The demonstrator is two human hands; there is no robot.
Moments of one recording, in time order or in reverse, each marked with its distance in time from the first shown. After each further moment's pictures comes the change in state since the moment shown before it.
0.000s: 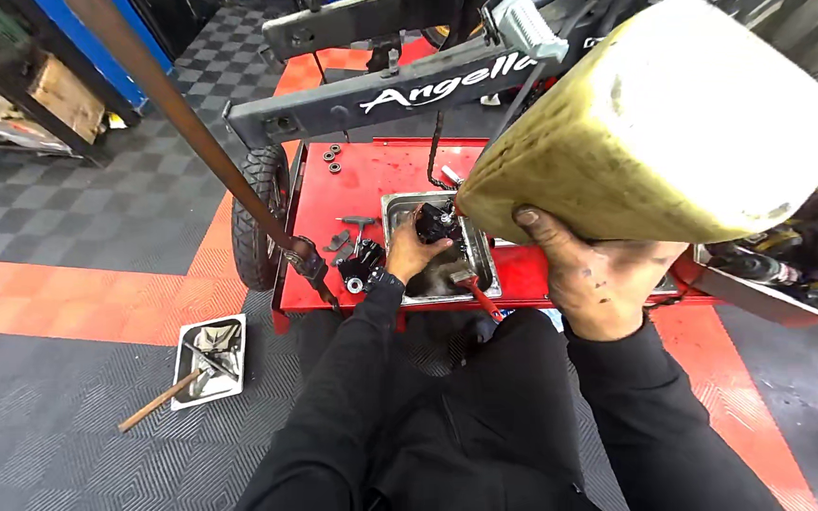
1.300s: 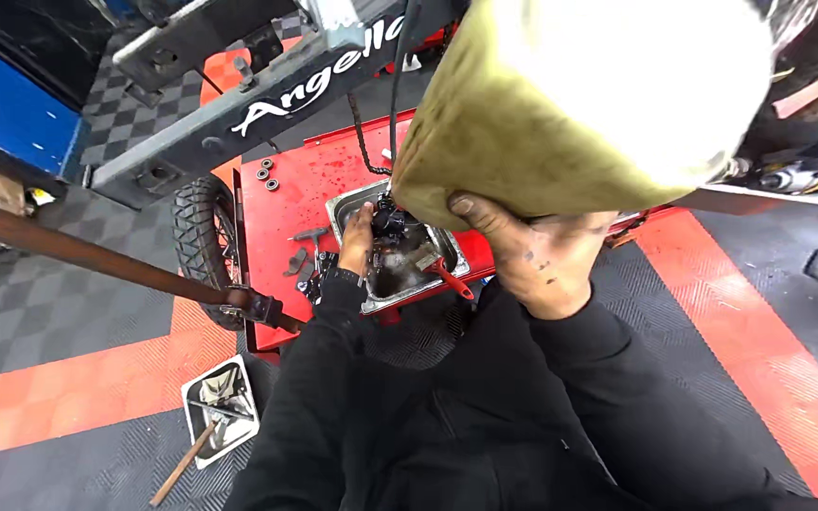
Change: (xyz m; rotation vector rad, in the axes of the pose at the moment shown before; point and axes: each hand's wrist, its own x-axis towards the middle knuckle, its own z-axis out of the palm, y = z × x) left_hand 0.027 0.024 0.008 -0.358 -0.108 -0.452; right_hand -0.002 0.023 -0.022 0.009 0.137 0.050
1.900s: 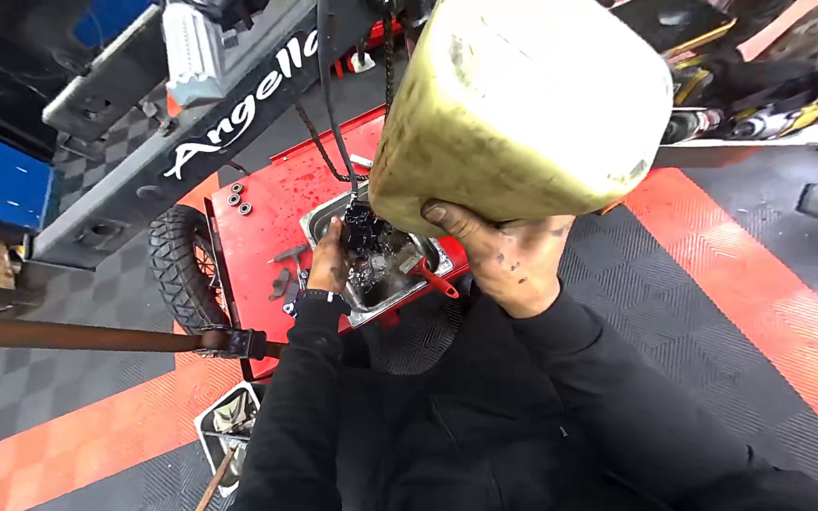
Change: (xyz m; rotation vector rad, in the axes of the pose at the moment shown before) left_hand 0.010 -0.006 -0.004 -0.207 -0.031 -0.128; right_hand -0.011 0.022 -0.018 -0.031 0.118 0.080
